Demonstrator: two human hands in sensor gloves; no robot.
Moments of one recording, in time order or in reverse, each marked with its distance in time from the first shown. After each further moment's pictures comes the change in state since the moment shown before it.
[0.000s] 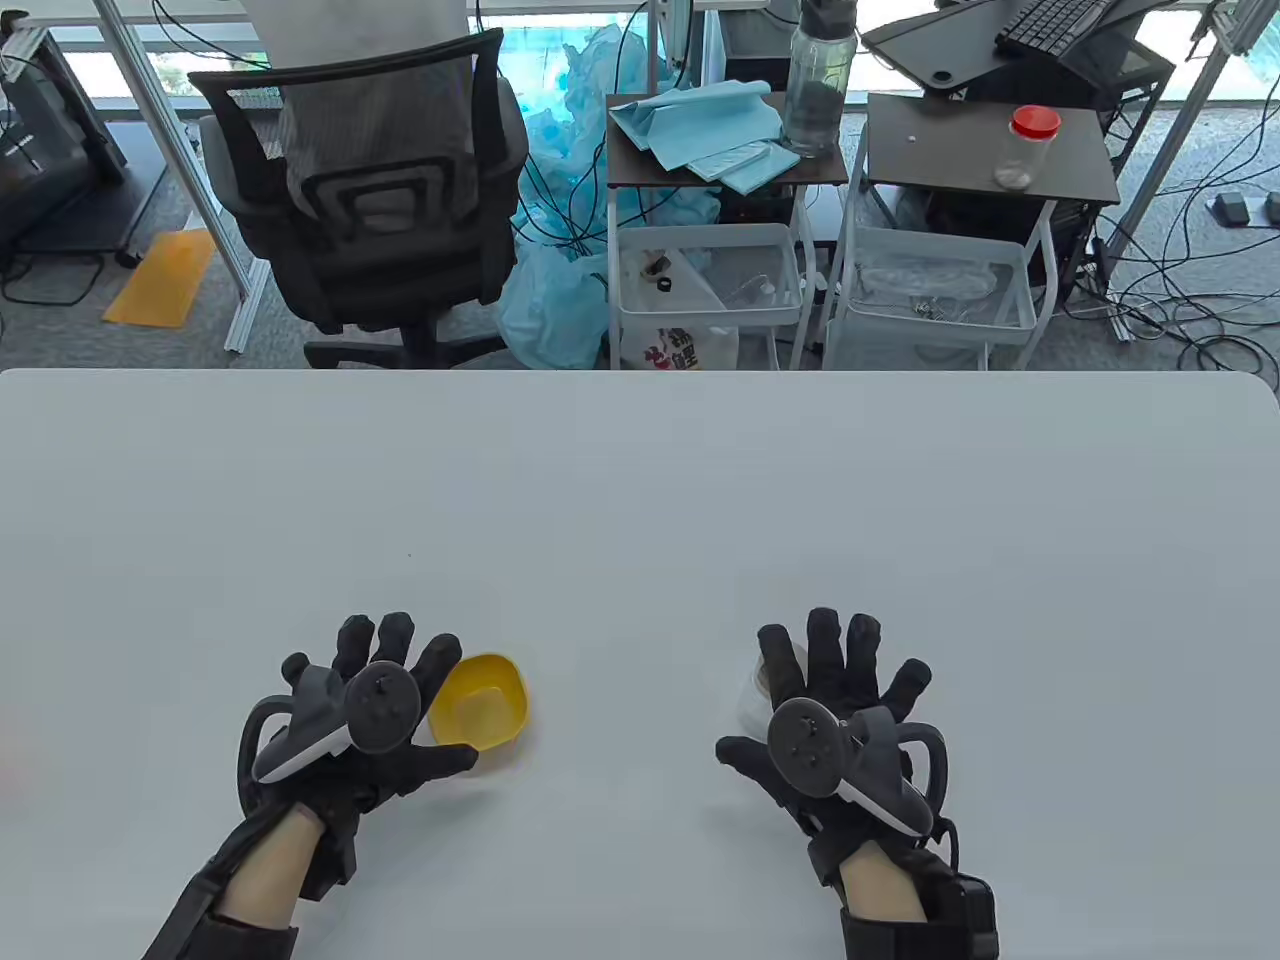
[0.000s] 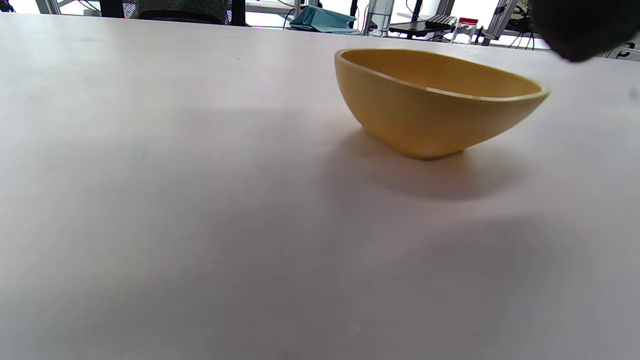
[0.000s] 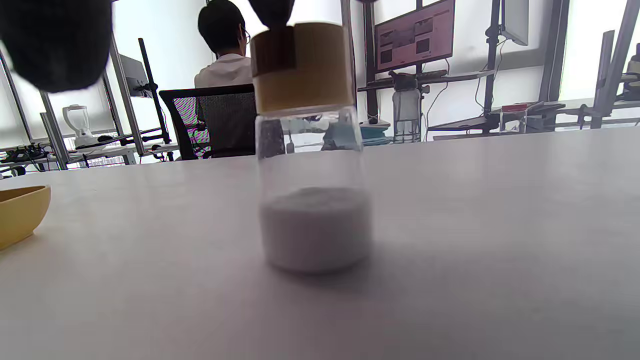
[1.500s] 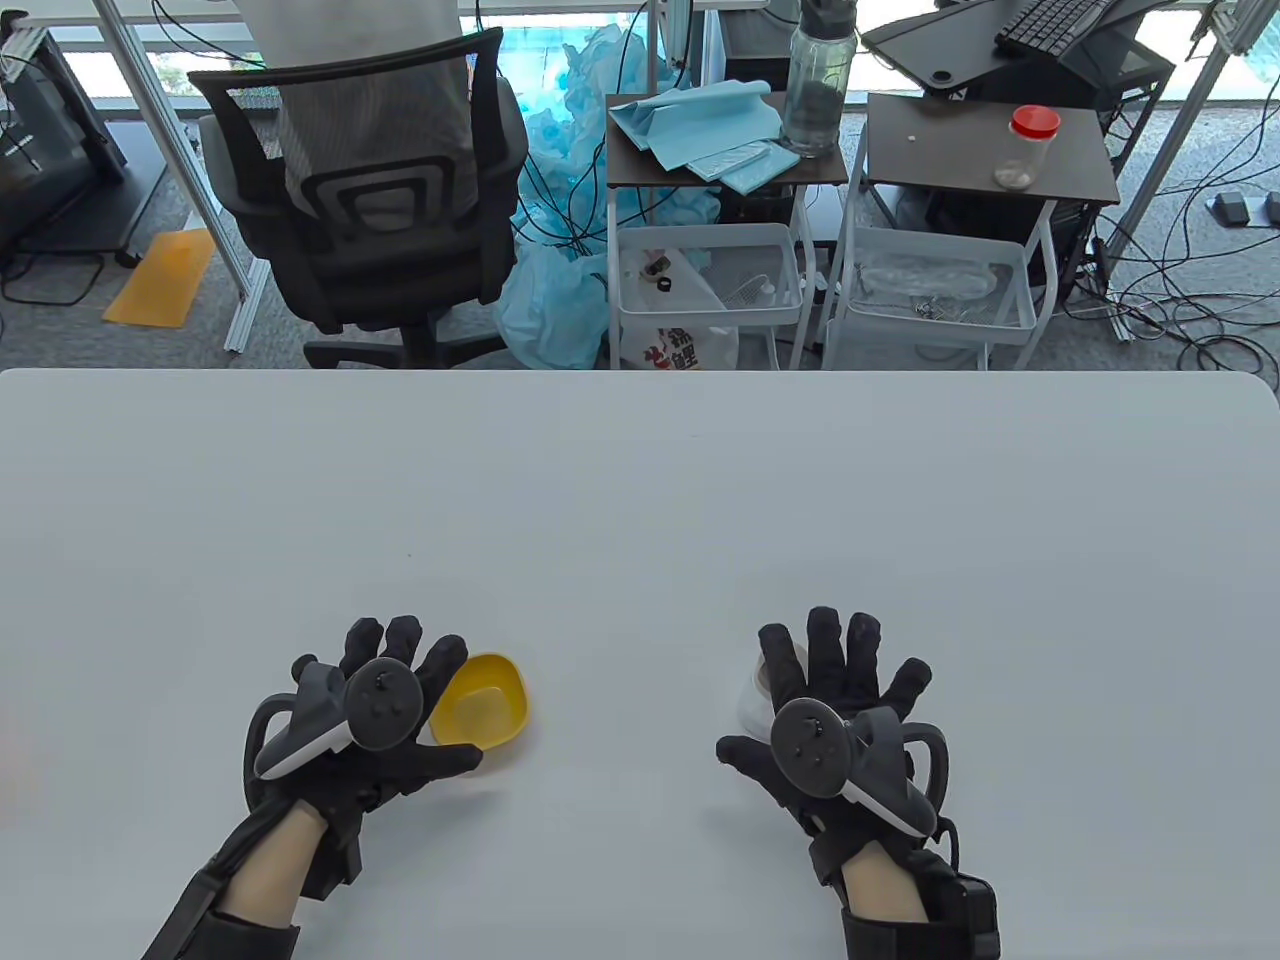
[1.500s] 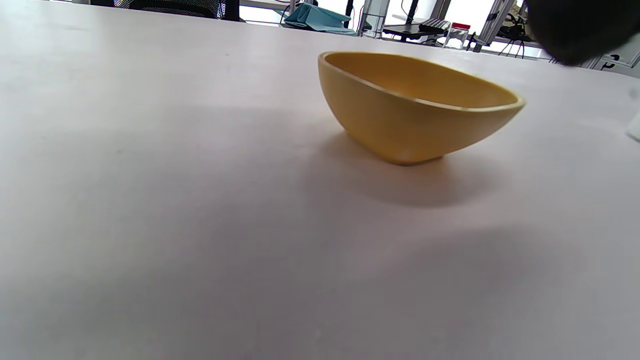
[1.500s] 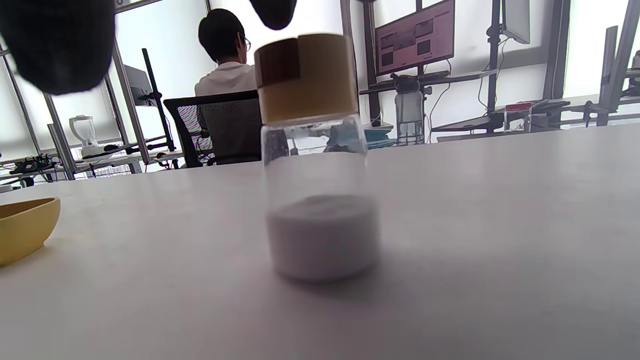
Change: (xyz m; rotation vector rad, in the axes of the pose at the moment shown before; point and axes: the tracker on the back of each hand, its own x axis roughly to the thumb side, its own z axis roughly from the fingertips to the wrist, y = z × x) left_hand 0.003 0.003 -0.001 -0.005 -0.026 0.054; right_hand -0.002 0.000 0.001 -0.015 -0.006 -0.029
